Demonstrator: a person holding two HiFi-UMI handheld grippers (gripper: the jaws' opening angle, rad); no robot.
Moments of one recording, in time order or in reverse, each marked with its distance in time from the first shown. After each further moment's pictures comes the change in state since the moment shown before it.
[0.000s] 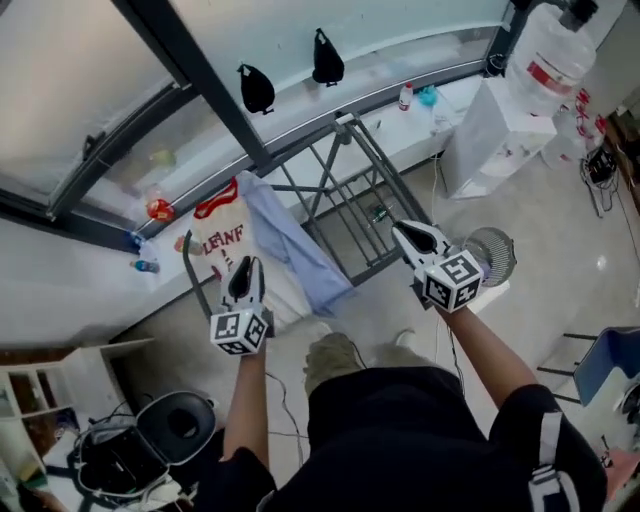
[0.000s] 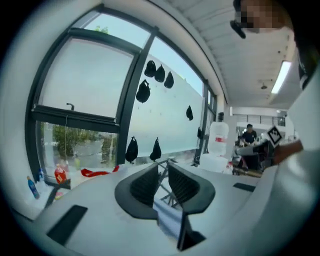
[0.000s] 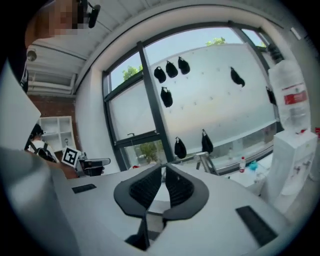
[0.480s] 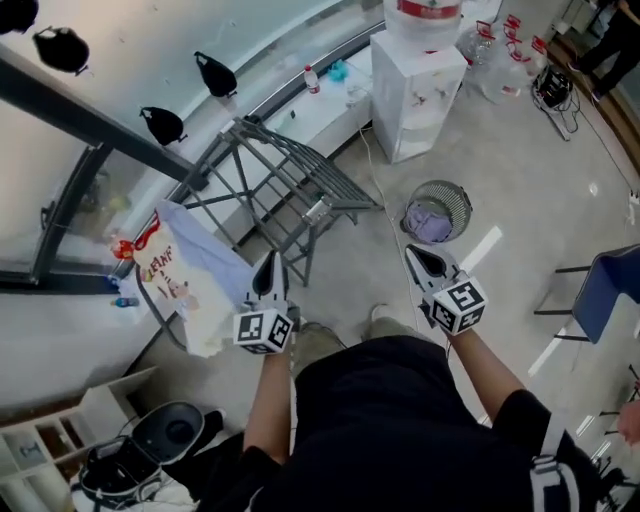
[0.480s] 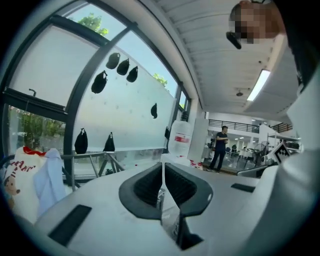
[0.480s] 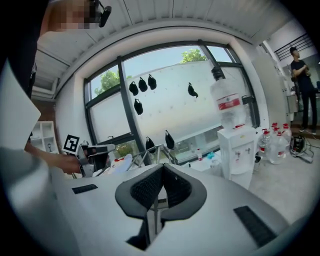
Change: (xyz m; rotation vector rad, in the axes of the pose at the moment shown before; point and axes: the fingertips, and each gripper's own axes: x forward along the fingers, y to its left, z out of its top) left arm 0.030 -0.333 -0.044 0.006 -0.005 -0.268; right arm -0.301 -0.122 -0.086 0.096 -0.033 -0.261
